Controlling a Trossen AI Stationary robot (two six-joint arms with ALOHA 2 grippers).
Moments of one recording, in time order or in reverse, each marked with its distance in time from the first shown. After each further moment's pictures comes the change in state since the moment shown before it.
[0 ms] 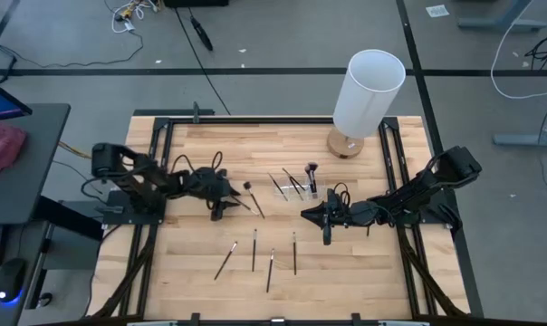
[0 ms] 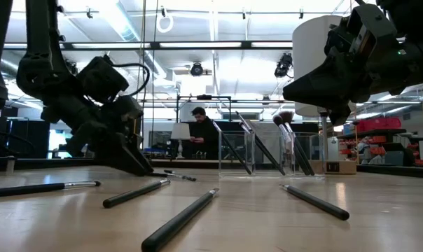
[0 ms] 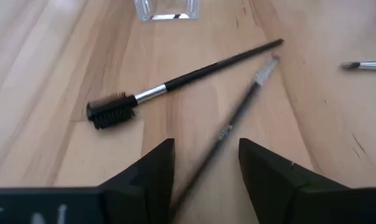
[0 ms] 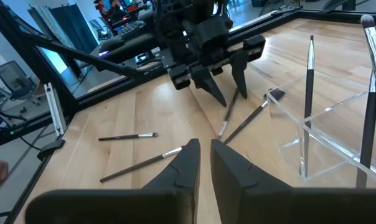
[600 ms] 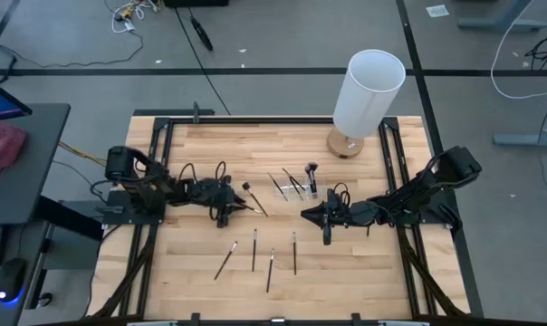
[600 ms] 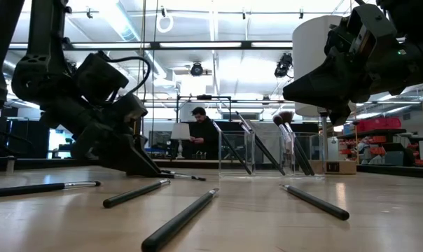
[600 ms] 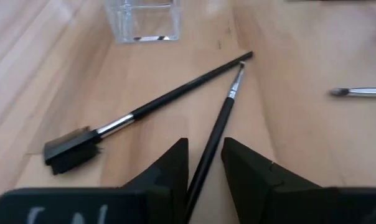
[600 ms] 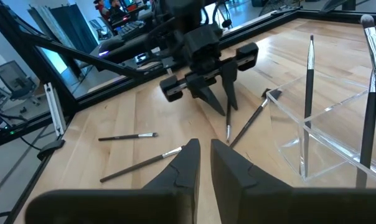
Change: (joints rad) left arm -0.185 0.152 0.016 0.146 -0.127 -0.103; right arm 0.000 0.000 0.000 0.000 0.000 0.000
